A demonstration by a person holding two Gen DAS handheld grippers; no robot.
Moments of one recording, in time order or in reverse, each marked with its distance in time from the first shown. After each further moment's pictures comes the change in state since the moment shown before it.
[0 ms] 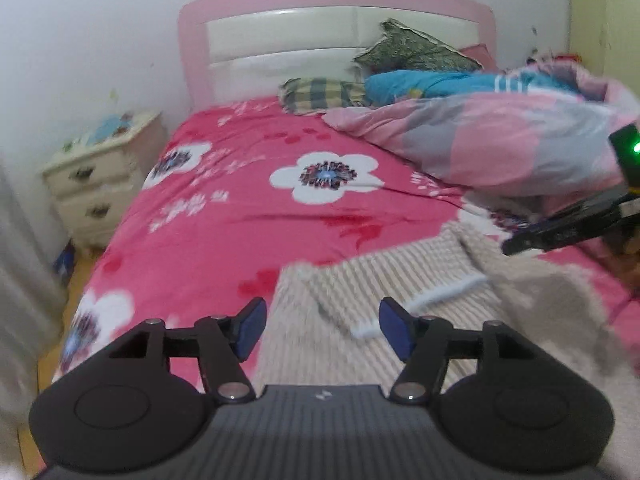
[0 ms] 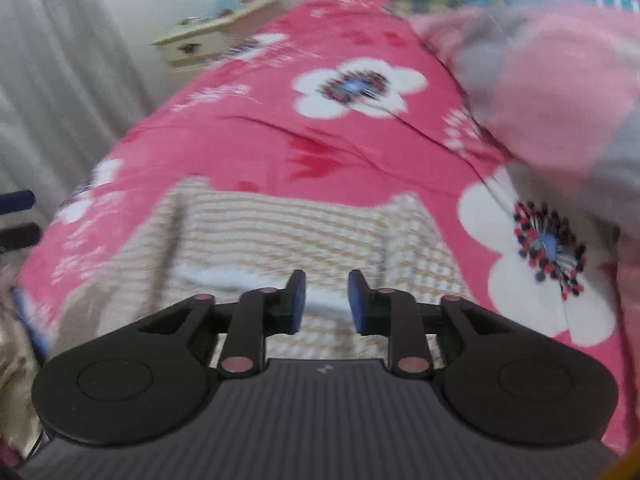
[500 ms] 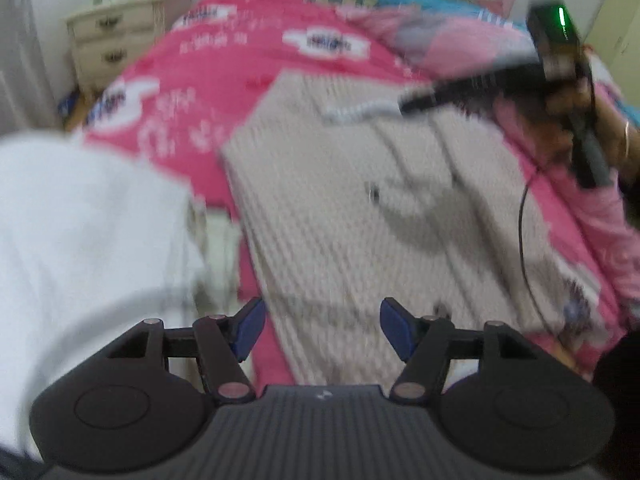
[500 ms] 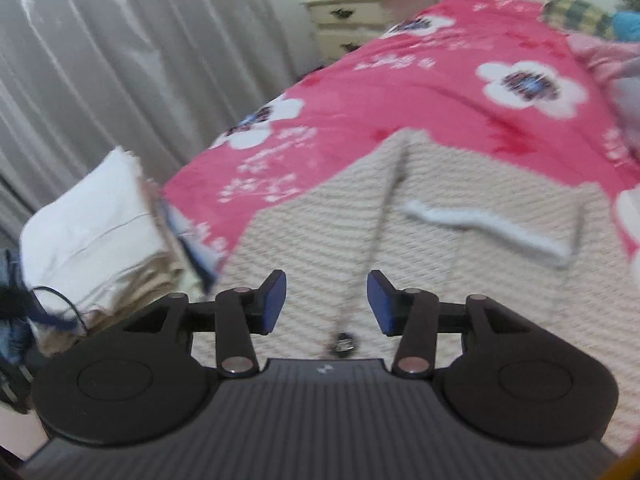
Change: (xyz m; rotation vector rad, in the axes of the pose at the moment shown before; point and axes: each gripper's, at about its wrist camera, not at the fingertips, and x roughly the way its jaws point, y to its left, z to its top) left arm -0.137 -0.027 -0.193 -0.209 0.288 -0.080; right arm -0.038 0.140 -0.045 -0.173 0.112 0.303
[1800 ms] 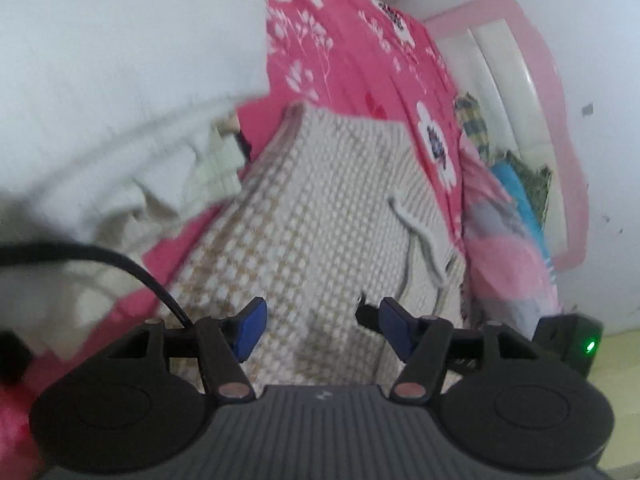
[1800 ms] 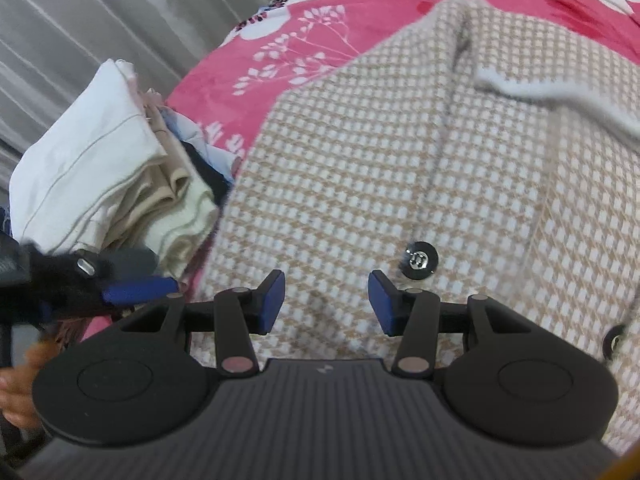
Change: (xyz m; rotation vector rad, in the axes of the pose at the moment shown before) left arm 0.100 0.049 0.016 -0.929 -0.146 -0.287; right arm 0.080 0.018 -0.038 0.056 0.251 0.047
